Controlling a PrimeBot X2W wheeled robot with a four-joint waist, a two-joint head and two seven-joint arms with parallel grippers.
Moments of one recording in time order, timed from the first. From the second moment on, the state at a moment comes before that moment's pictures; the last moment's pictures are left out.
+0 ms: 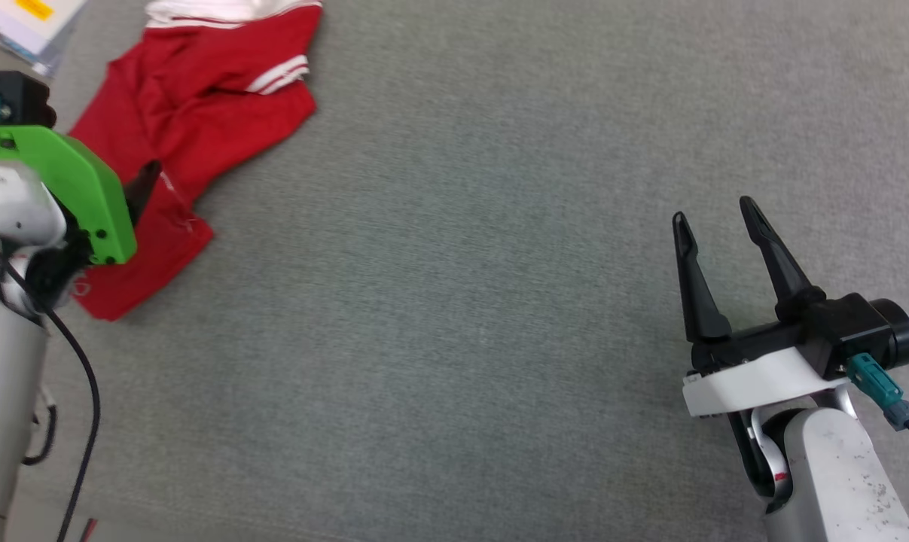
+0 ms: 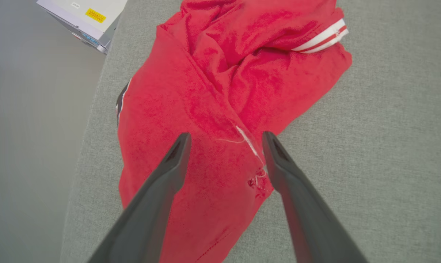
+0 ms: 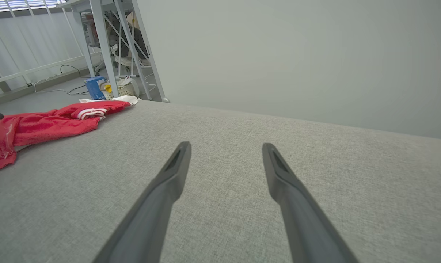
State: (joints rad) left arm -0.75 0.55 -0.25 0.51 -0.66 -0.13 0.53; right arm -0.21 -0.05 0.10 0.01 0.07 0.13 -0.26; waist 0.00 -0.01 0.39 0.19
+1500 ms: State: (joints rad) left arm -0.83 0.63 -0.37 0.27 -0.51 -0.11 0.14; right arm -0.14 -0.05 0.06 0.06 0.14 0.13 -0.26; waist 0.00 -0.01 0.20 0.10
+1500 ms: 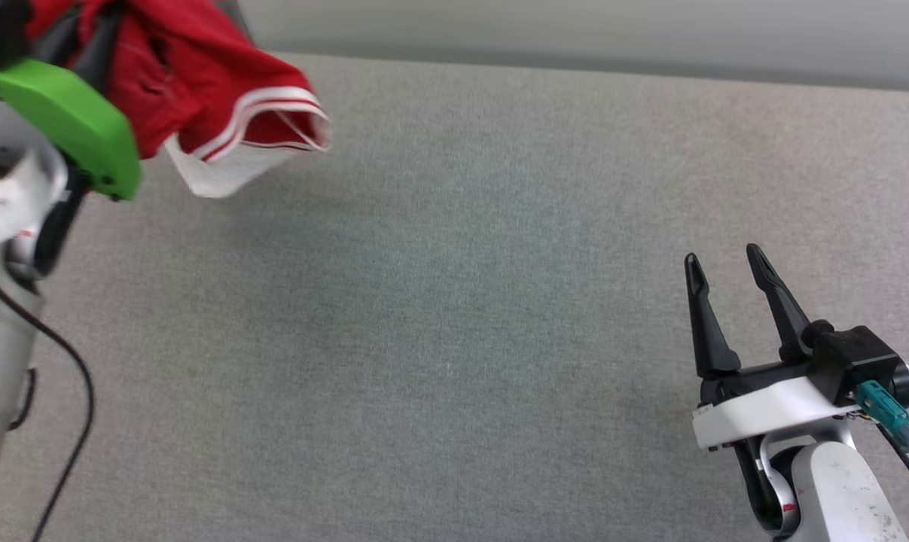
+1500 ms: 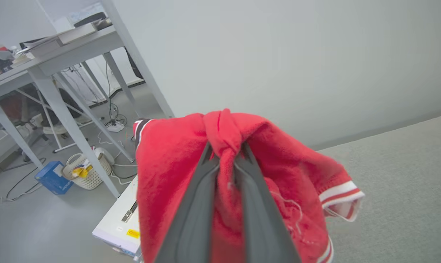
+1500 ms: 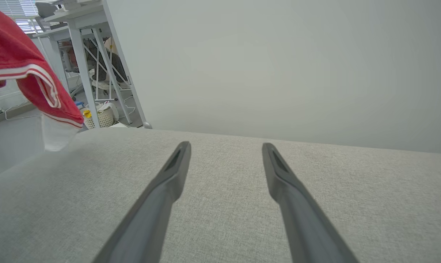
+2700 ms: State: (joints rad) left arm -0.60 0.34 -0.65 0.56 -0.55 -0.07 -0.11; right arm -0.11 -0.05 0.00 0.05 0.15 0.13 -0.26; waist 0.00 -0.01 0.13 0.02
